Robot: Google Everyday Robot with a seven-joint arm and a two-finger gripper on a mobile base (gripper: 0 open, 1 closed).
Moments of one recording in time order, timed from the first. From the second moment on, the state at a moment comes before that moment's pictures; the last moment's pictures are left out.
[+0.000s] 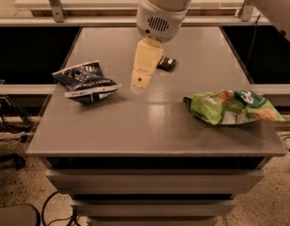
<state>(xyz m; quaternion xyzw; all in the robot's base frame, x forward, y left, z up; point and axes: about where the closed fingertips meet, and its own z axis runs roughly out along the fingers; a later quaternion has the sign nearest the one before) 0.522 -0.013 0.961 -0.63 0.76 0.03 0.15</state>
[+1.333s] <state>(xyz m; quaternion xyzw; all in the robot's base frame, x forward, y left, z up) 0.579 0.141 0.918 -0.55 0.83 0.02 0.12</state>
